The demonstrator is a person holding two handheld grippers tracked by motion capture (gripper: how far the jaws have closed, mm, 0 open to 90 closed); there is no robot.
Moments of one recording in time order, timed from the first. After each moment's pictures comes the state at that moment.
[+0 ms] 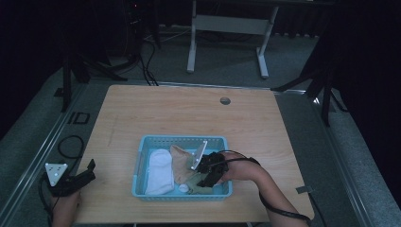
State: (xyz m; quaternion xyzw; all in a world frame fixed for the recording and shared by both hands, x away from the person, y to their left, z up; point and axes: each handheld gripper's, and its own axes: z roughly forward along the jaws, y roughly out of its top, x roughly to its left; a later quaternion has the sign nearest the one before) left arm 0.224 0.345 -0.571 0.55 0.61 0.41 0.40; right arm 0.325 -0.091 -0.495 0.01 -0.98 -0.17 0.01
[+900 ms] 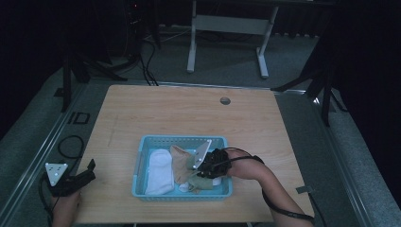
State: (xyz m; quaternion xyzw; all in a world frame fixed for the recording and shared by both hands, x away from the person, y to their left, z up) left arm 0.224 0.345 -0.571 0.55 0.61 0.41 0.40; right arm 0.313 -0.097 -0.456 0.03 -0.98 -0.21 -0.04
